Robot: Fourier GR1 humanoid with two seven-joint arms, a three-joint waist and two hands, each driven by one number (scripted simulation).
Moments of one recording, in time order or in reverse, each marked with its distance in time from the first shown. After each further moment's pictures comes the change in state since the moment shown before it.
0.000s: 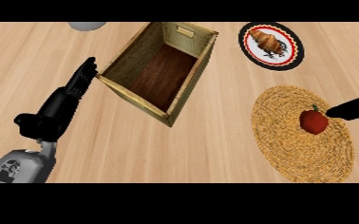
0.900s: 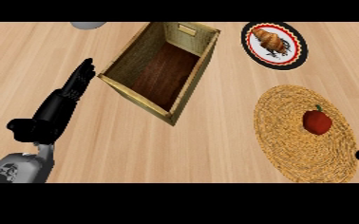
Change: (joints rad) left arm 0.027 -0.031 0.048 -0.019 -0.032 -0.049 -0.014; right arm 0.245 -0.098 -0.232 -0.521 -0.230 0.215 0.286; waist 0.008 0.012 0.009
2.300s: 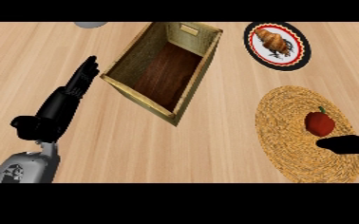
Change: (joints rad) left arm -0.005 -0.125 0.105 -0.042 -0.126 -0.109 0.071; right arm 0.063 0.439 -0.049 0.344 0.467 -0.131 -0.433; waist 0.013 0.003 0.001
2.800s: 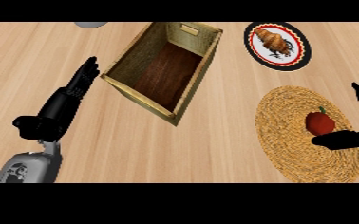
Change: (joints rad) left arm 0.001 -0.045 0.044 0.024 -0.035 -0.041 -0.023; right arm -0.052 0.065 -0.020 0.028 0.087 0.082 0.034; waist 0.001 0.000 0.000
